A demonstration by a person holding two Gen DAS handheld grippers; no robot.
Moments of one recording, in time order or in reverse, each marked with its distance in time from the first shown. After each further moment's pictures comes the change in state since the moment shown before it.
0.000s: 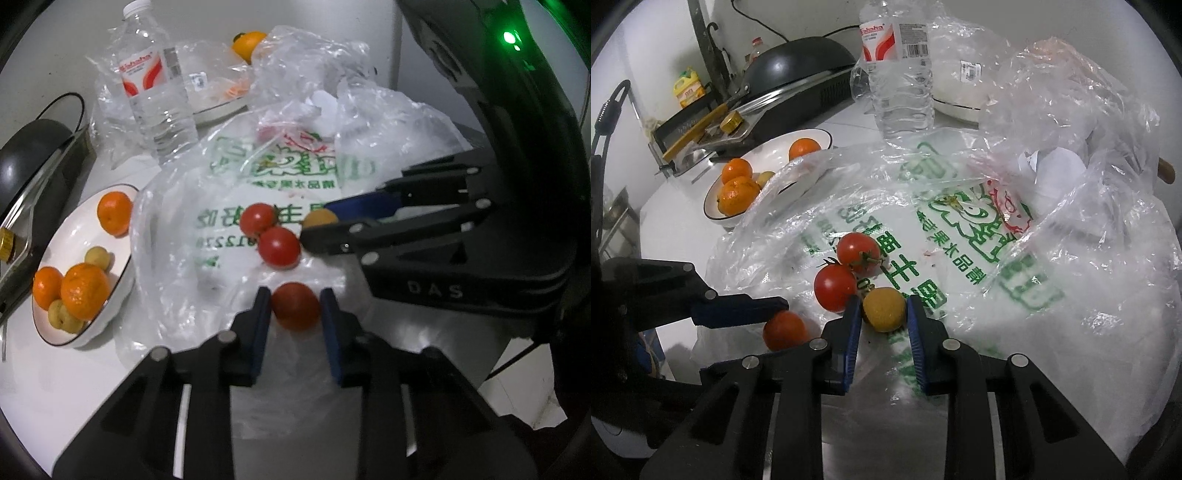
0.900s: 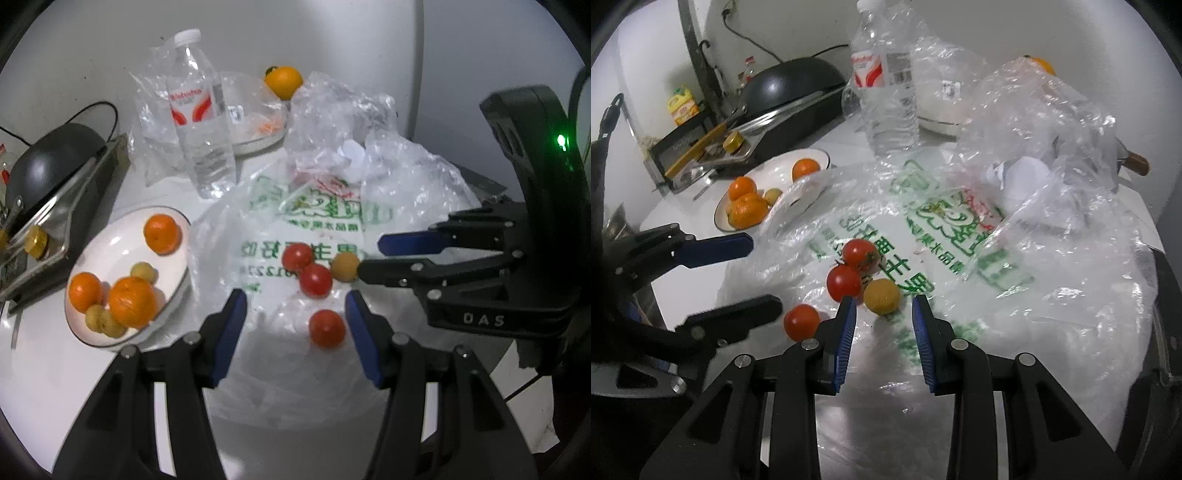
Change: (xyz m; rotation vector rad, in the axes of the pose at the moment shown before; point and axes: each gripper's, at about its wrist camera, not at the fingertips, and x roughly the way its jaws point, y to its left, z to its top) left arm -0.033 0.019 0.004 -0.078 -0.113 0.047; right arm -0.028 0.003 -0.009 0.040 -0.037 -0.018
